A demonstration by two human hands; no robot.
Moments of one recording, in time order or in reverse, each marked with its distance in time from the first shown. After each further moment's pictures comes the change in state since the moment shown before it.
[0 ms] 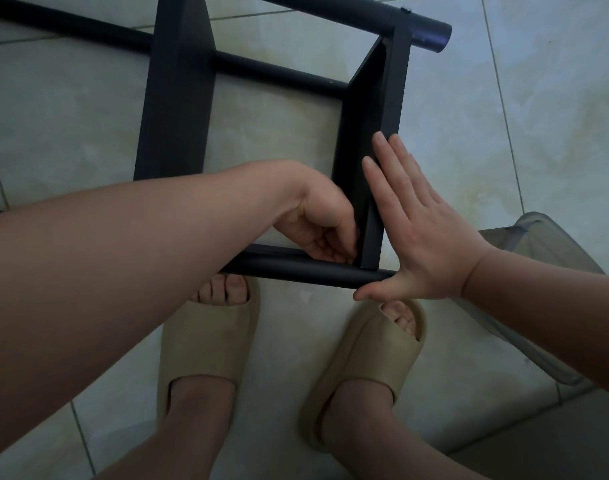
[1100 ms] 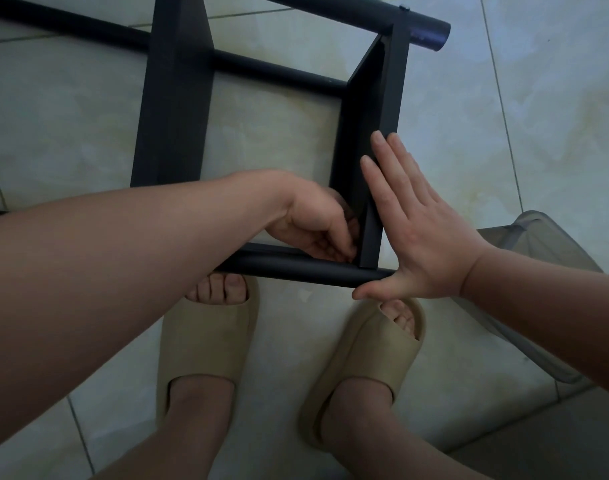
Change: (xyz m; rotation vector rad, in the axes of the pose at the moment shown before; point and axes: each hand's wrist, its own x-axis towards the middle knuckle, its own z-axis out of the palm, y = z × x) left_hand -0.003 -0.011 0.001 -0.081 -0.010 0.118; right_hand 0.000 0.001 0.001 0.007 0.005 -0.001
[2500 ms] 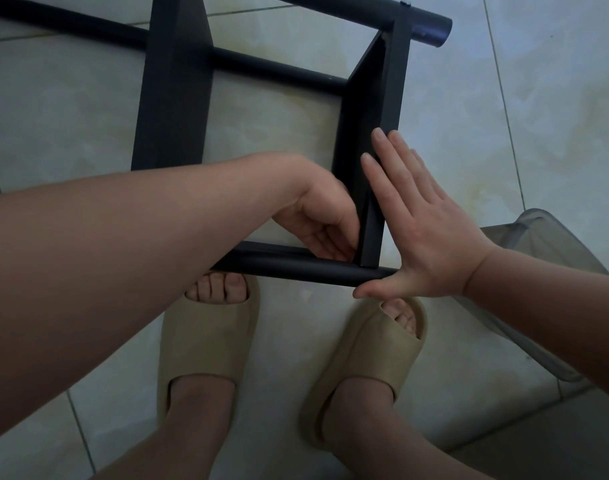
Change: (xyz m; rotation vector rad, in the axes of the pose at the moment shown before) left_hand -0.002 0.017 0.001 0.160 0.007 -0.104; right_hand -0.001 -0.001 -0.003 -0.006 0.019 0.016
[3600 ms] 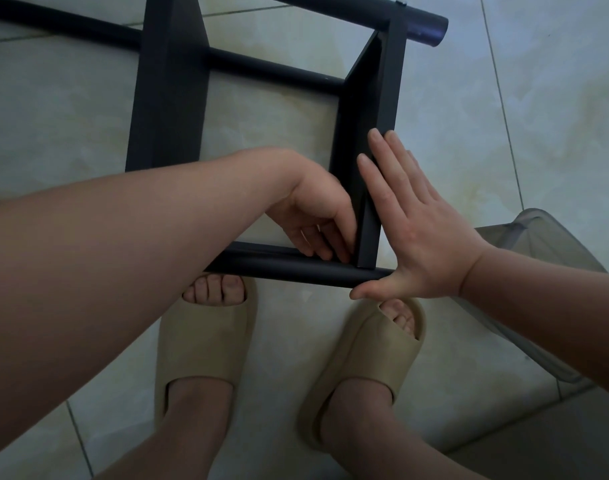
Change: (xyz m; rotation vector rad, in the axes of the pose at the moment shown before) left_hand -0.003 0.002 -0.009 0.163 -0.021 -0.061; right_hand 0.000 0.002 0.005 0.018 0.003 -0.008
